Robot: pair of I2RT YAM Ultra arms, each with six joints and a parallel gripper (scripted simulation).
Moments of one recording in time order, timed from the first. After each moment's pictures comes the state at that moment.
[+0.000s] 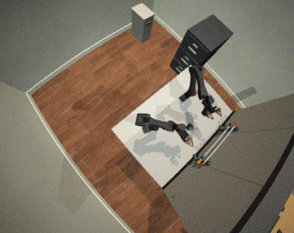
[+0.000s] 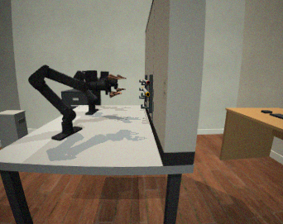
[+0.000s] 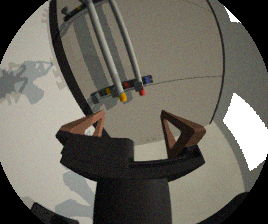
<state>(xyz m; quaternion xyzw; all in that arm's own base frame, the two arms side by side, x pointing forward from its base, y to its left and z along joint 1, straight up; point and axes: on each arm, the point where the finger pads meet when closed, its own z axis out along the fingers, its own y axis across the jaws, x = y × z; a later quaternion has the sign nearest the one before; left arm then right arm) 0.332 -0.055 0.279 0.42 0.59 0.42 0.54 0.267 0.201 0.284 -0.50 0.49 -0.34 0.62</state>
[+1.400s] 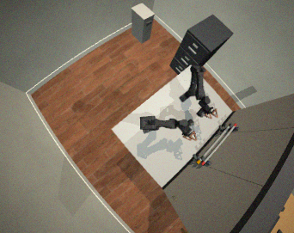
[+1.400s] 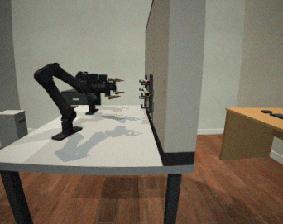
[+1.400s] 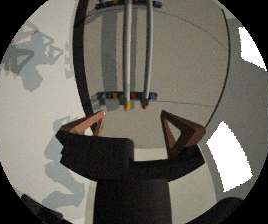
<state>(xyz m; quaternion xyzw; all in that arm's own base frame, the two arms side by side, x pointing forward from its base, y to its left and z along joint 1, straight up) 0.319 -0.066 0.256 0.50 0.52 0.51 0.47 0.243 0.242 0.261 -0.58 0.41 -0.41 0.57</state>
